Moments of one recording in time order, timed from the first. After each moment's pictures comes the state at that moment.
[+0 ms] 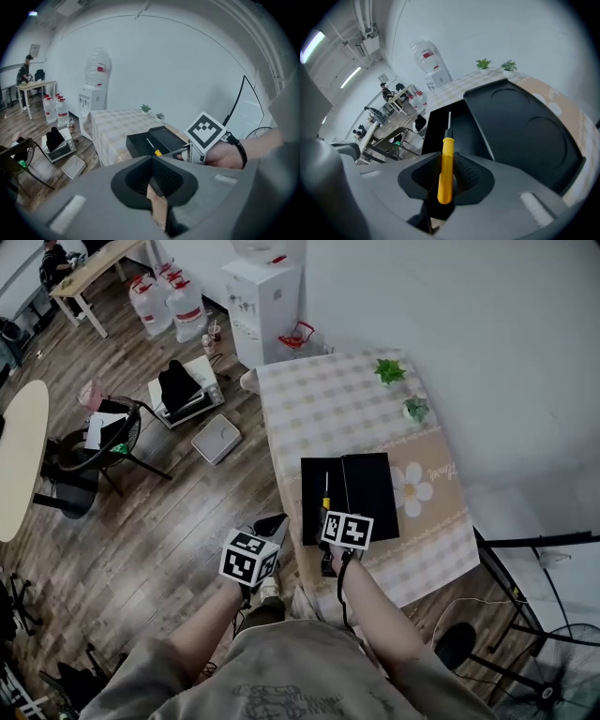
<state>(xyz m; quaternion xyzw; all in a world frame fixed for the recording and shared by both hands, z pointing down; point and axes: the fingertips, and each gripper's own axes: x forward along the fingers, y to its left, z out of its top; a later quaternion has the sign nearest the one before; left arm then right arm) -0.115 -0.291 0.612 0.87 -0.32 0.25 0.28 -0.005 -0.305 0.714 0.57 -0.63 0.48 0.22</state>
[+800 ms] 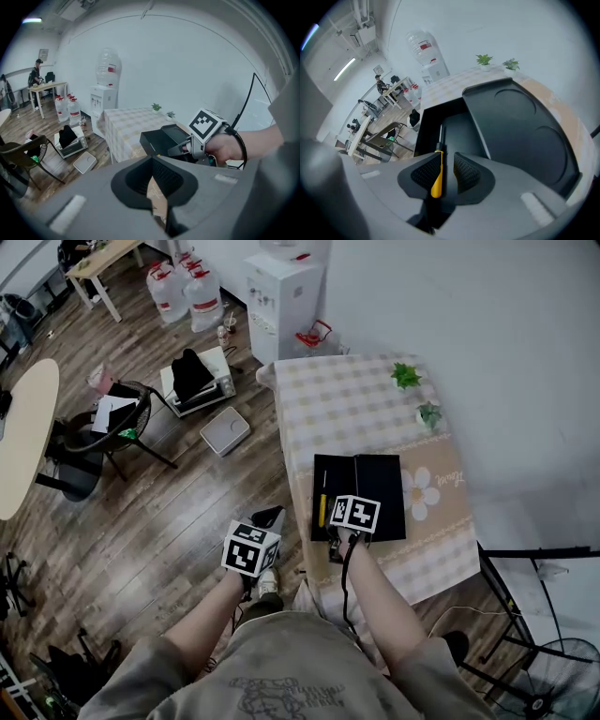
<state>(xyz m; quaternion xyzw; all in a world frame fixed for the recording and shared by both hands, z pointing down) -0.151 -0.298 0.619 0.84 -0.37 0.26 0.29 0.001 -0.322 0.726 0.57 -0.61 0.48 0.27</state>
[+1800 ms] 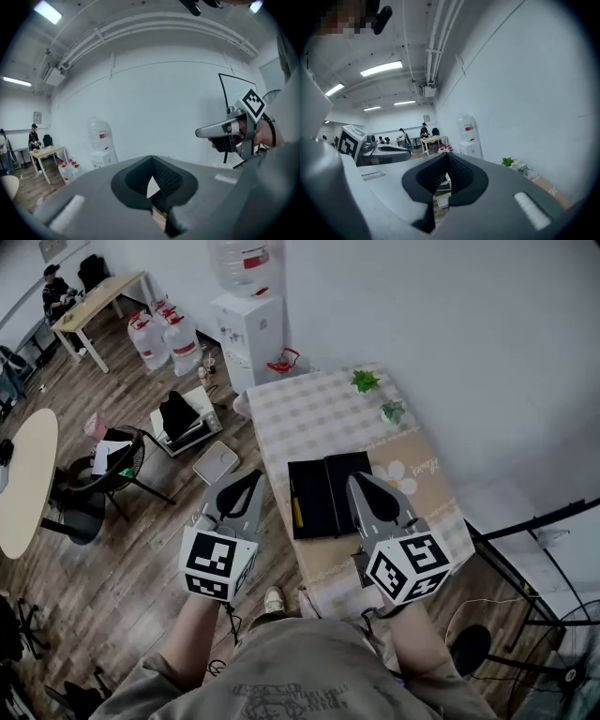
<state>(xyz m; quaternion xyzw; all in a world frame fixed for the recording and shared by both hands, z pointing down) -0.122 -0.291 0.368 0.90 -0.41 0.14 0.01 0.017 -0.259 0.356 0.55 -0.82 0.13 0.02</state>
